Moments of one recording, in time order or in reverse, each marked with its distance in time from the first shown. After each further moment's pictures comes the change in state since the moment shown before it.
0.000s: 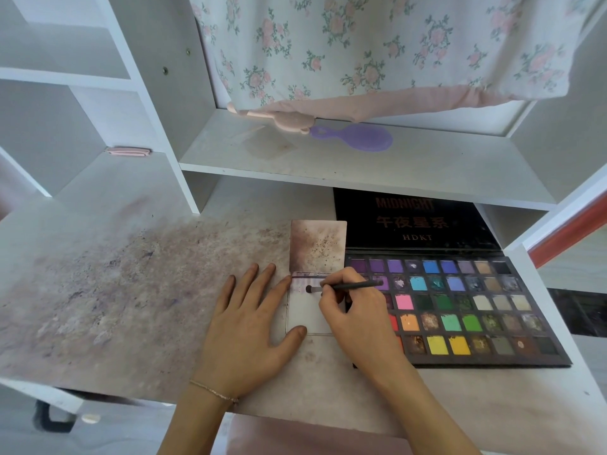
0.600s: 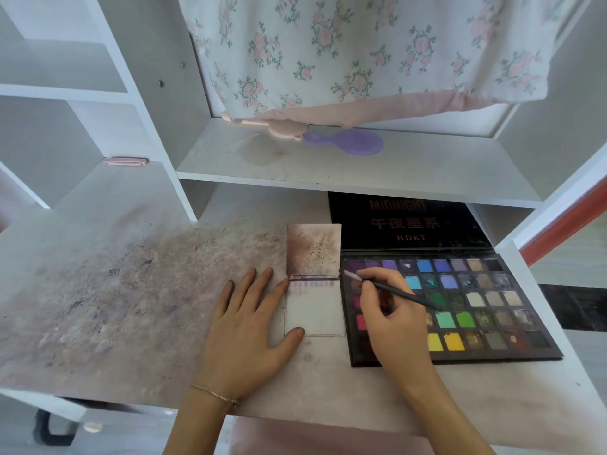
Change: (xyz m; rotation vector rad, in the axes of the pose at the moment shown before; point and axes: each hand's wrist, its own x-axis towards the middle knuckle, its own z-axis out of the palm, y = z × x) left_hand 0.001 0.000 -0.003 0.029 -0.024 -0.013; right_hand -0.014 0.007 -0.025 0.170 0.253 -0.049
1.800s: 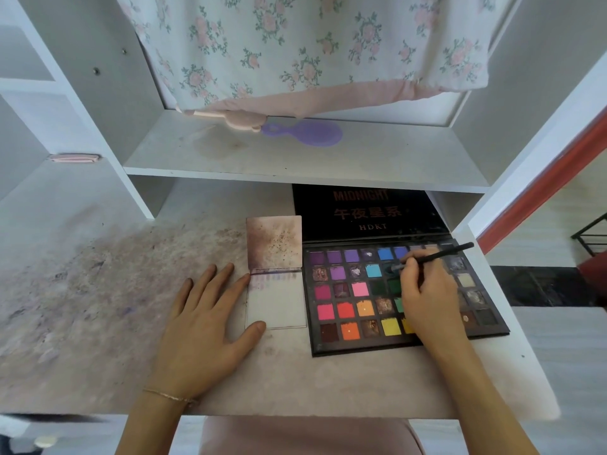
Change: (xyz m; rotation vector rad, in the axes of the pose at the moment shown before) left_hand 0.001 0.001 0.000 -0.061 0.013 0.000; right_hand 0.022 0.047 -0.080 -0.339 0.119 0.152
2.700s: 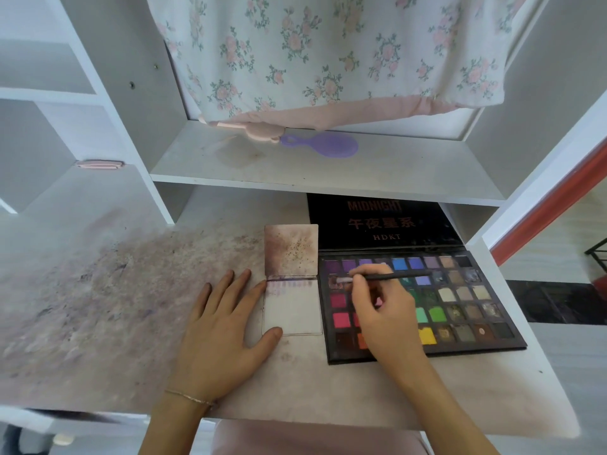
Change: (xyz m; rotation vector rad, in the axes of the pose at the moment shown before) left_hand 0.000 0.001 0.003 0.014 0.012 0.008; right_hand -0.031 -0.059 0.037 0.258 -0.149 -0.110
